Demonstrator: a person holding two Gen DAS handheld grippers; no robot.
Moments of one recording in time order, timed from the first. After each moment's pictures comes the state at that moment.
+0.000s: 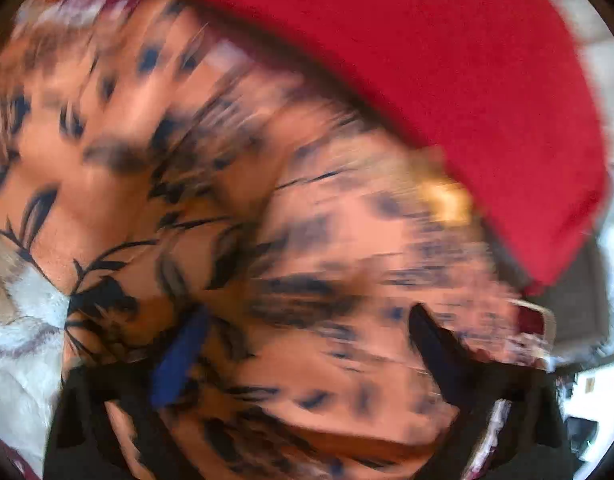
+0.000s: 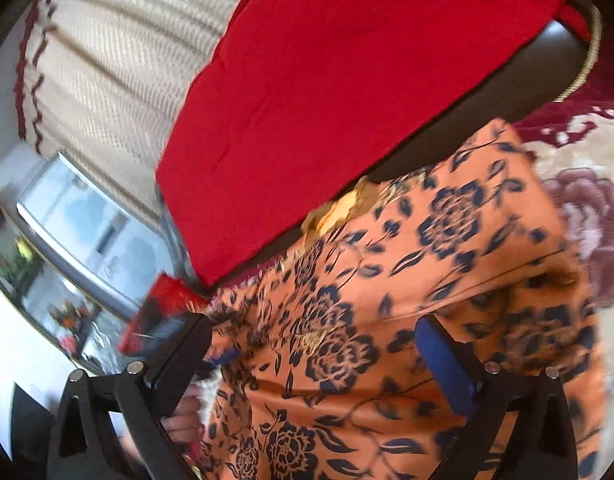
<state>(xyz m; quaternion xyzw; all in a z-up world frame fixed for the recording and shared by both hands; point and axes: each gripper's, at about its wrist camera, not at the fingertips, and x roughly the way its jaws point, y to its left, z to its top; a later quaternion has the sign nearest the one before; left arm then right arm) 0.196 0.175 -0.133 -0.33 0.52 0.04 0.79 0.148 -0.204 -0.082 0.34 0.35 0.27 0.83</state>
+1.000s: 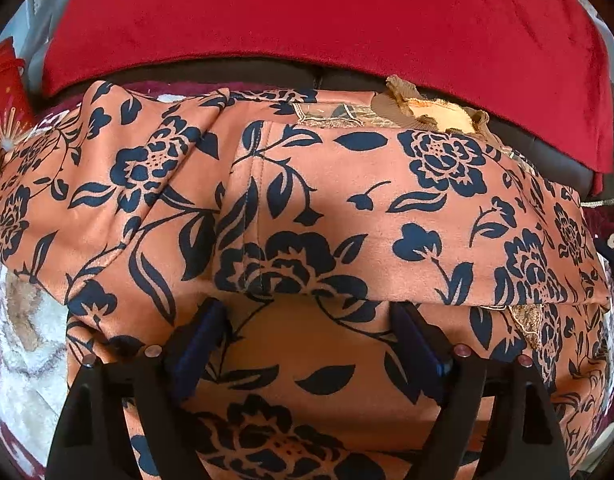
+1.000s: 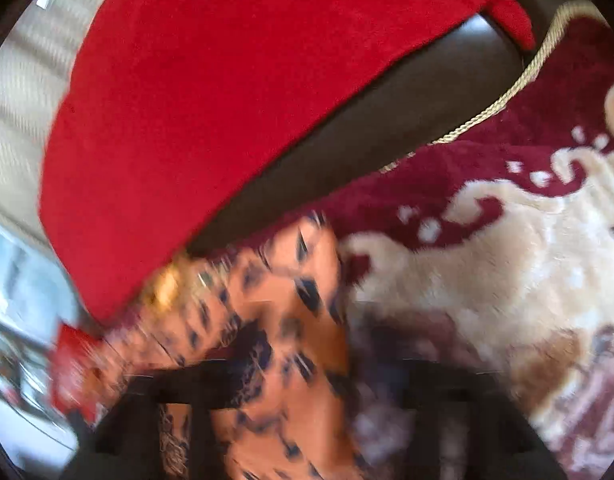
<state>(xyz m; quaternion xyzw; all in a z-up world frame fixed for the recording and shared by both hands) 0.182 0.086 -0.131 -0.11 0.50 0.05 0.86 0.293 -0.297 -0.111 0.30 0.46 0.12 0.82</state>
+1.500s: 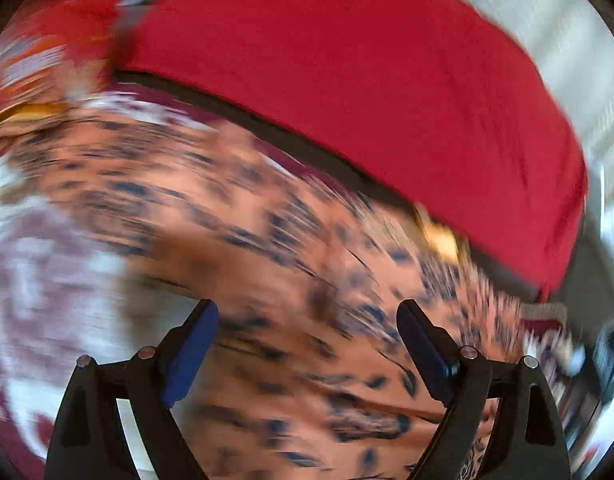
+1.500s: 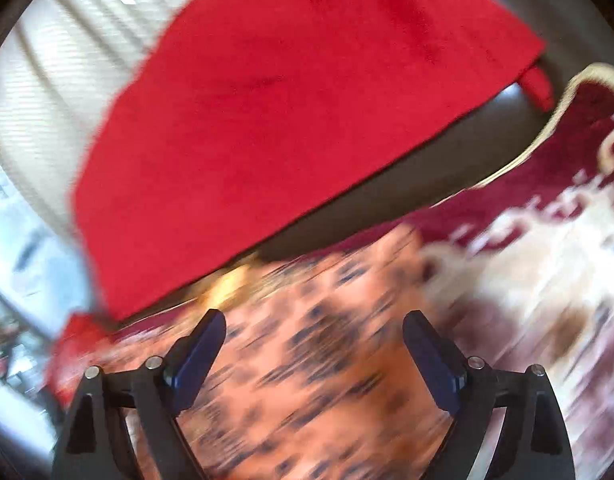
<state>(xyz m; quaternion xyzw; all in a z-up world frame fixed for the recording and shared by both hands) 0.110 0.269 -0.075 -0.31 0.36 0.07 0.88 0.211 -0.246 -0.050 0.25 0.38 0.15 0.88</state>
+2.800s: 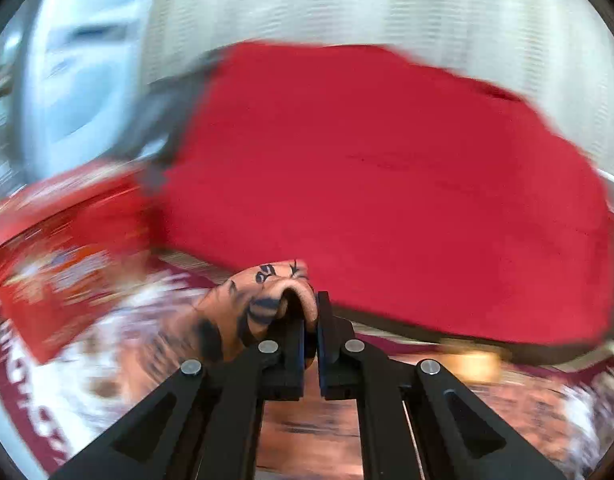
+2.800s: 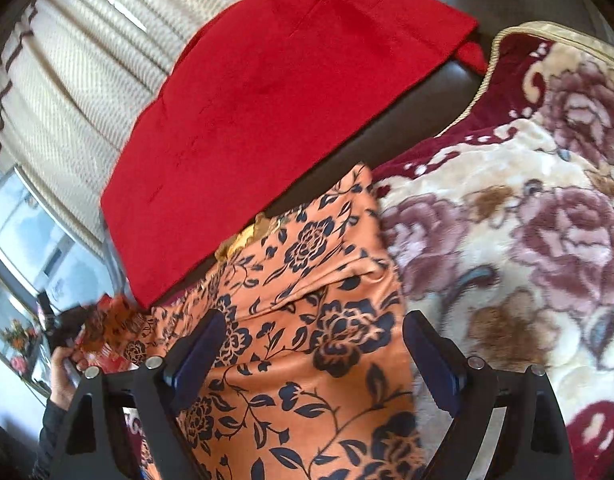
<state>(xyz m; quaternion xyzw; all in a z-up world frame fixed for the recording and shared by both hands) 0.222 0.244 0.062 -0.12 0.25 0.12 0.95 0.091 -0.301 -0.087 0.30 0.35 0.15 0.88</state>
